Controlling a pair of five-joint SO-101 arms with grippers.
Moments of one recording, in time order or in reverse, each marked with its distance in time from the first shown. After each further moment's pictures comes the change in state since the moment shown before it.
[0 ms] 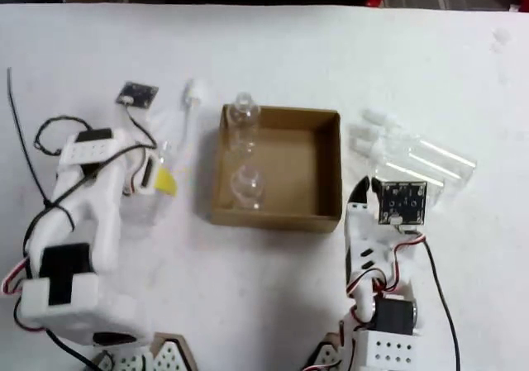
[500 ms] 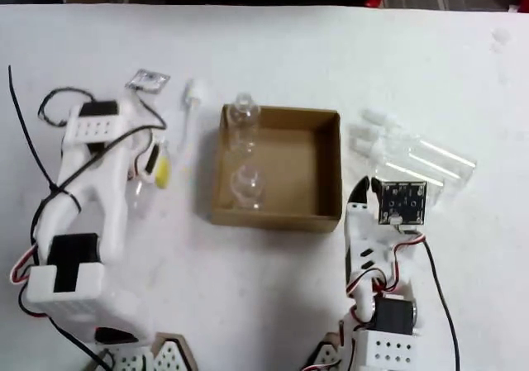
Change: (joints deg) left arm 3.7 2.8 -17.4 21.9 0.0; right arm 0.0 0.0 0.0 0.0 0.0
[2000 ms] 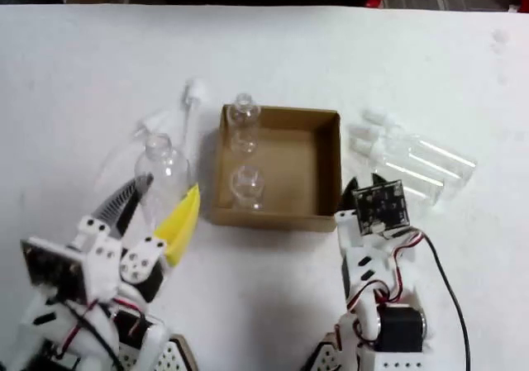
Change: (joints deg) left arm 24.4 -112.4 43.8 -10.5 22.9; right arm -7.4 -0.4 -16.4 15.3 11.2
